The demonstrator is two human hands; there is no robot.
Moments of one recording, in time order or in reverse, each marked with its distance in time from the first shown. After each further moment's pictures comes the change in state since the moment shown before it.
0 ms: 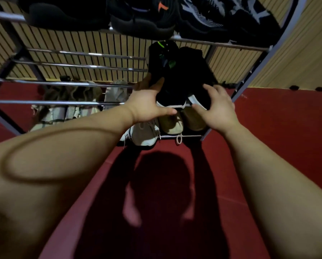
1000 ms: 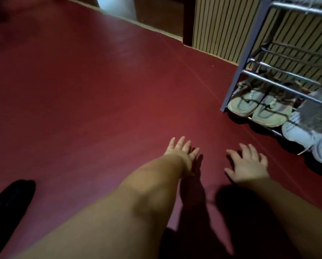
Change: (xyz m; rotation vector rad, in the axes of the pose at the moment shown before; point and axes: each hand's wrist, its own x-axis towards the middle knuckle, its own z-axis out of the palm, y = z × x) left_hand -0.368 -0.108 -0.004 0.429 -0.610 -0.859; right_hand -0.203 -0.223 0.163 -0.391 -0.613 -0.698
